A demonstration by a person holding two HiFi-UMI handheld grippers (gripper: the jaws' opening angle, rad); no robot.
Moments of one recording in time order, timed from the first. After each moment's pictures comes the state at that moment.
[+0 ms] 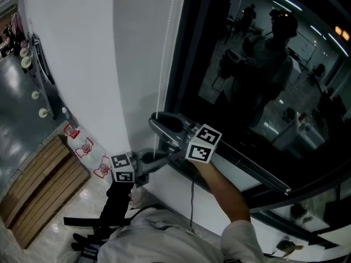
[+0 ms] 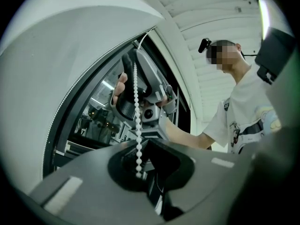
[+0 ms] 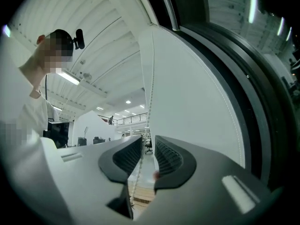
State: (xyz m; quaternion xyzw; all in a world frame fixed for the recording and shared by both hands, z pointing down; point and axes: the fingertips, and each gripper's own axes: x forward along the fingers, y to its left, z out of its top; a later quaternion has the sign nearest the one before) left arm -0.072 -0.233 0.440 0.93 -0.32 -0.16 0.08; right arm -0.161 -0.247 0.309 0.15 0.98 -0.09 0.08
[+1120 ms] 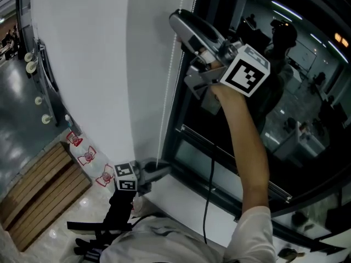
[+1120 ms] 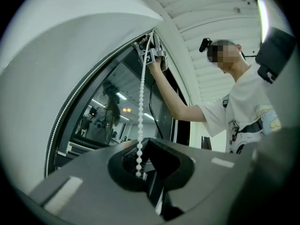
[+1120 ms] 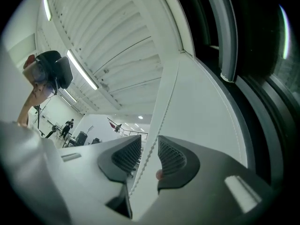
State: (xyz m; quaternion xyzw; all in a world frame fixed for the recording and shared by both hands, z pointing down) left arm -0.075 -0.233 0.445 0.93 -0.32 -0.16 0.08; right arm -0.162 -0.266 0.009 0.19 0.95 0.07 0.24
